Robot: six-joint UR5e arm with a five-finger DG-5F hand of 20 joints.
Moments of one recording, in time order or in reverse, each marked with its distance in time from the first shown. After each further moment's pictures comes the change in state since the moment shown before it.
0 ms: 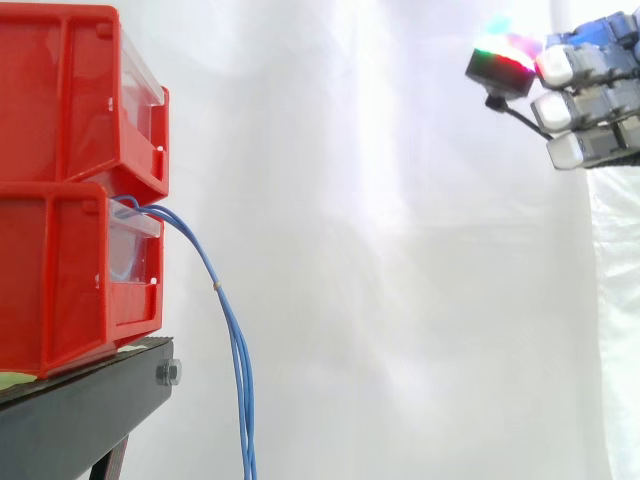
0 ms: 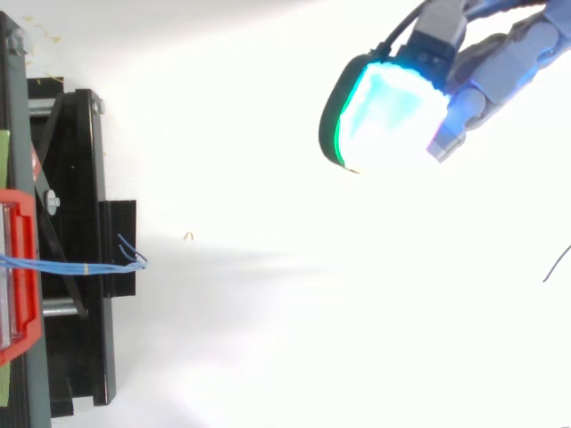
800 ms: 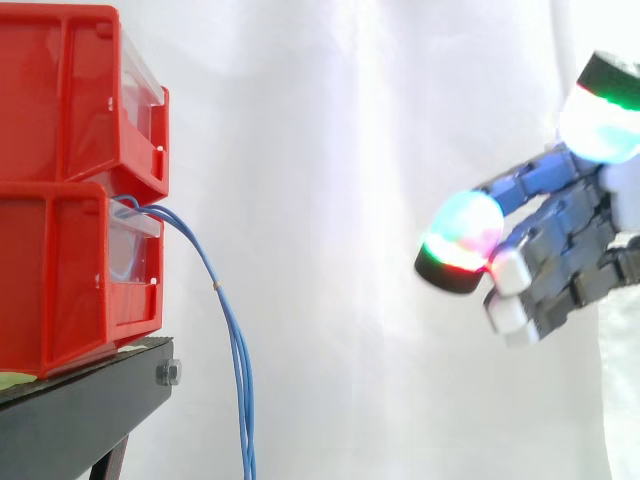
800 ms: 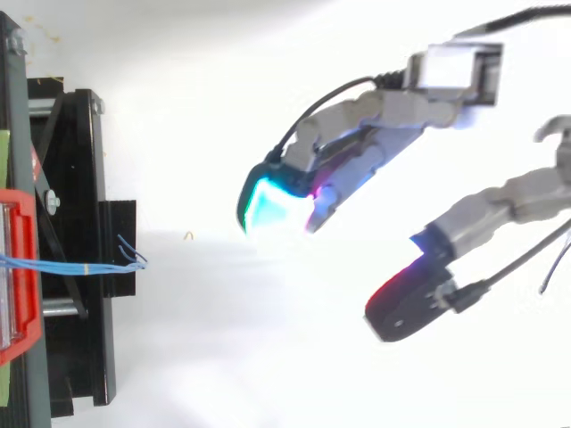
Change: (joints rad) arm 0.059 -0.163 0.001 0.121 0.037 -0.218
